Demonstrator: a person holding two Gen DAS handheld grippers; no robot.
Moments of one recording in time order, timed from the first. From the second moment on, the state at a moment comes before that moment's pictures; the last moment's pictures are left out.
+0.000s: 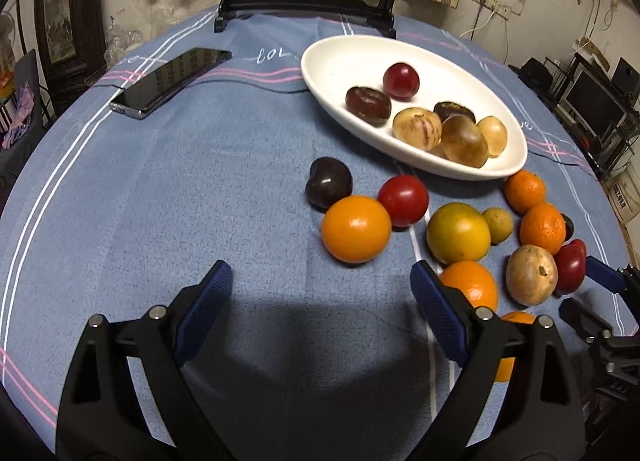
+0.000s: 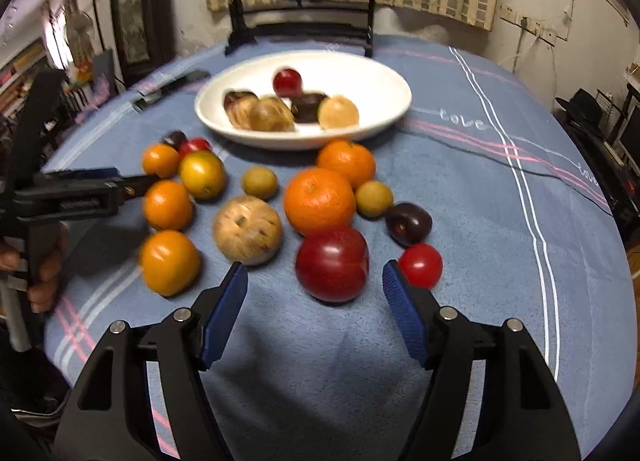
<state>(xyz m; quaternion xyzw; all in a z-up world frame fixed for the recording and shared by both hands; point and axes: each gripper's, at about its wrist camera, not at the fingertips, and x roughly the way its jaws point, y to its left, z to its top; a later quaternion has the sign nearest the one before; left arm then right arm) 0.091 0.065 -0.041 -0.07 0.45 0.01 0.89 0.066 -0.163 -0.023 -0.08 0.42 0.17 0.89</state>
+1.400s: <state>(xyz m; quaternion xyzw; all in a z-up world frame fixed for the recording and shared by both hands) 0.108 0.035 -0.034 -0.01 0.44 -0.01 0.90 0.084 -0.181 -0.036 0.02 0.44 0.22 0.87</state>
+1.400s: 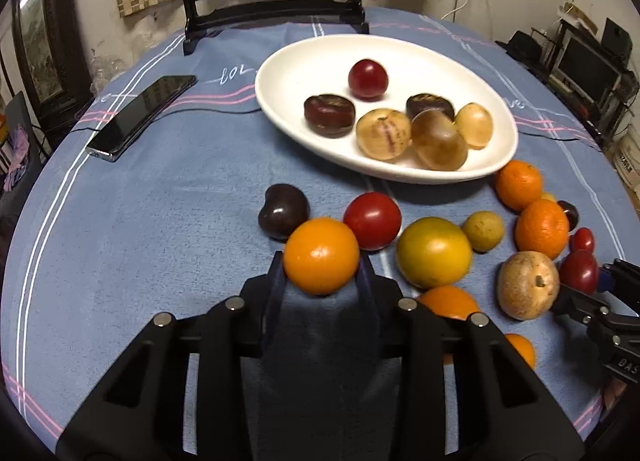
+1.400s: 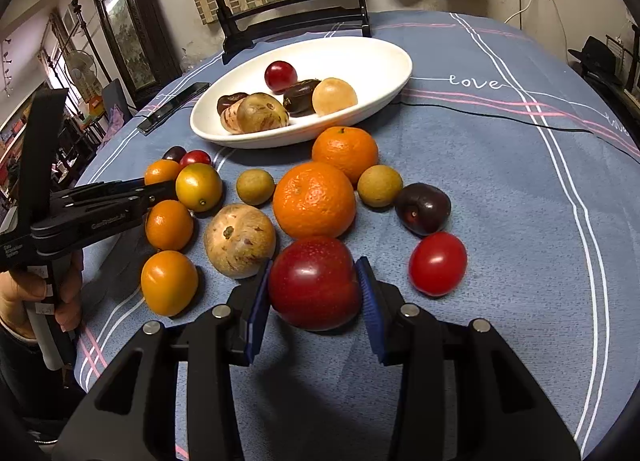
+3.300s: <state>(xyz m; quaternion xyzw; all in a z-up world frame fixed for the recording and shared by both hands) 0.237 0.022 -0.005 -0.02 0.42 -0.02 0.91 0.220 -0.127 -0.001 0.04 0.39 0.21 0.90</state>
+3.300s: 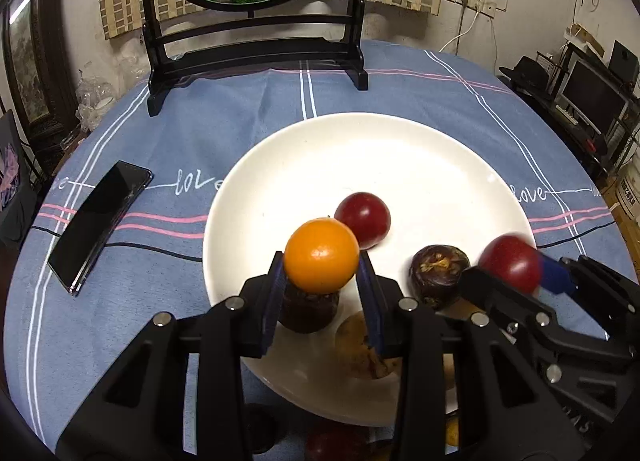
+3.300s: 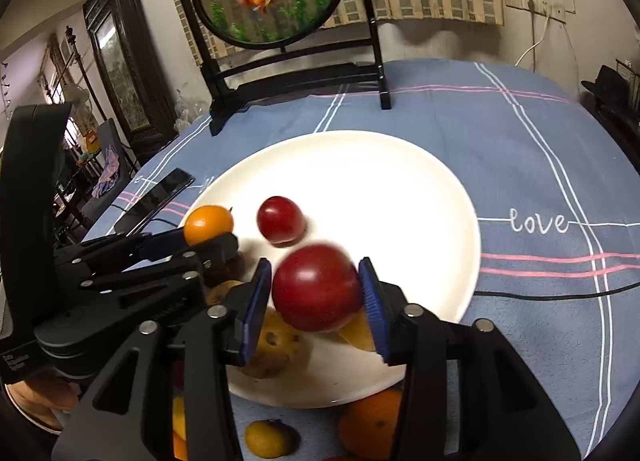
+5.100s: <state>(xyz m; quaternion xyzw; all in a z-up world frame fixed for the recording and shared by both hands) 0.105 0.031 -0.013 -0.05 0.41 -0.04 0.91 0.097 -0.192 -0.005 0.05 0.36 0.19 0.91</state>
